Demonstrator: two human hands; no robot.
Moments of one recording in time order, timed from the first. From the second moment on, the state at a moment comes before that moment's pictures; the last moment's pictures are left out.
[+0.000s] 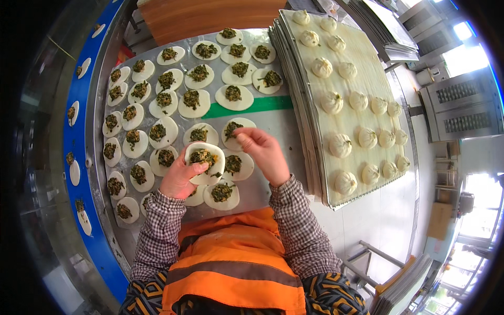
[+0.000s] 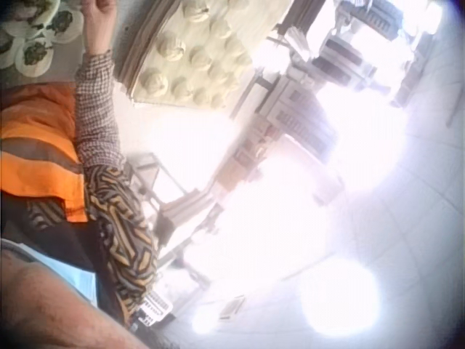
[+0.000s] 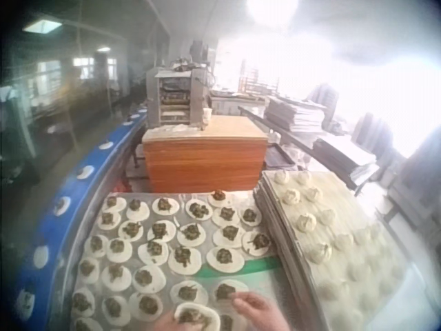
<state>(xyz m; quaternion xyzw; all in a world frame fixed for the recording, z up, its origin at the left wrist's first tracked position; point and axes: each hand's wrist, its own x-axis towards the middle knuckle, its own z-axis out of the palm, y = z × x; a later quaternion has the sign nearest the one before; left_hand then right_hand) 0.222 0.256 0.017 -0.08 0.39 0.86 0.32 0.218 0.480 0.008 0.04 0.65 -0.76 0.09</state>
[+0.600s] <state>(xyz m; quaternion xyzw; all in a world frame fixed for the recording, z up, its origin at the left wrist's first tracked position) 0.265 0.256 0.010 0.05 0.70 0.68 0.23 0.264 0.443 0.022 -0.03 0.72 -0.68 0.12</state>
